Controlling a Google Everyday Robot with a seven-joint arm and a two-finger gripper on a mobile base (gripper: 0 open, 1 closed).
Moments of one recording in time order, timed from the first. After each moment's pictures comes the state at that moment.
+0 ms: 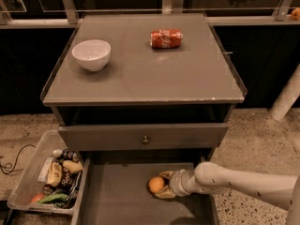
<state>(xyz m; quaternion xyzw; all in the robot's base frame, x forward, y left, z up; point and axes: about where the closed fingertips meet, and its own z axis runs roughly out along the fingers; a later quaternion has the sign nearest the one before) 0.498 -0.076 0.368 -0.57 0.73 0.19 0.32</state>
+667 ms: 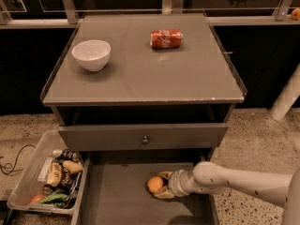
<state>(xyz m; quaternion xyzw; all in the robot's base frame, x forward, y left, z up) 0.493 -0.070 0.361 -0.57 0.74 0.20 0.31</state>
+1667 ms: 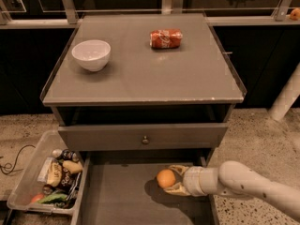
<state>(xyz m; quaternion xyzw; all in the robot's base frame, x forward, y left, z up) 0.469 -0.103 0.476 -0.58 0.70 0.18 0.38</state>
